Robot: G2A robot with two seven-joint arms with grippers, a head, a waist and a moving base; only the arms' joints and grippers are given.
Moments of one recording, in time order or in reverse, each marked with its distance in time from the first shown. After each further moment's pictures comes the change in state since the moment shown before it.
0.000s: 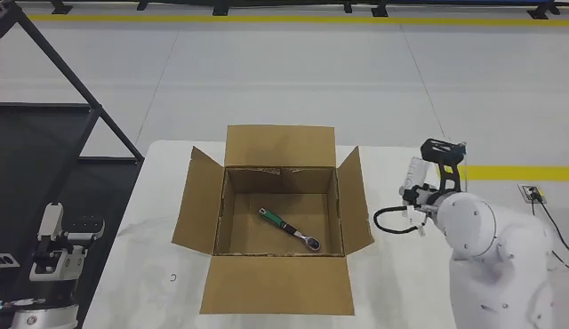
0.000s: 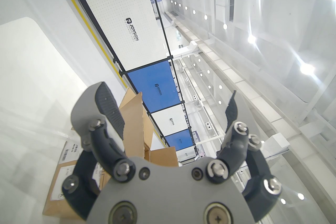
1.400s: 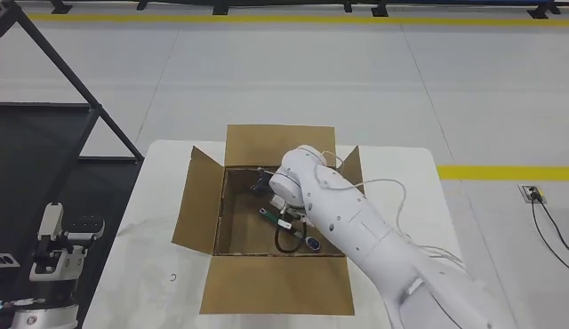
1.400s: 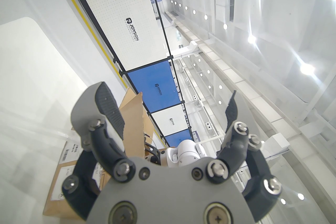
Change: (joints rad) left arm 0.000 0.000 0.000 0.000 0.000 0.000 0.000; right arm 0.794 -0.284 -1.013 1.503 0.608 -0.561 -0.192
